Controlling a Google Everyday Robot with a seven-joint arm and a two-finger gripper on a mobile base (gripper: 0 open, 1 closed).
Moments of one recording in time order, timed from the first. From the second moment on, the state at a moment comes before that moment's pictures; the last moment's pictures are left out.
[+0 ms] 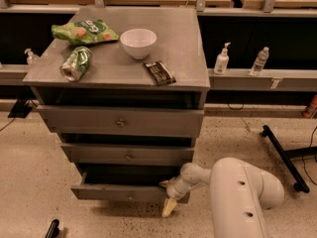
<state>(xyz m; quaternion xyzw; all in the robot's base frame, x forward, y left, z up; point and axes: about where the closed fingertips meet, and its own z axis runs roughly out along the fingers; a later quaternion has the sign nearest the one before) 0.581 -0.037 0.156 -0.70 0.66 0.20 0.20</state>
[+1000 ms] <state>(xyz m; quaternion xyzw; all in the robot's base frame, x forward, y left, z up) 0.591 -0.016 0.207 -0.70 0.63 0.21 0.27</state>
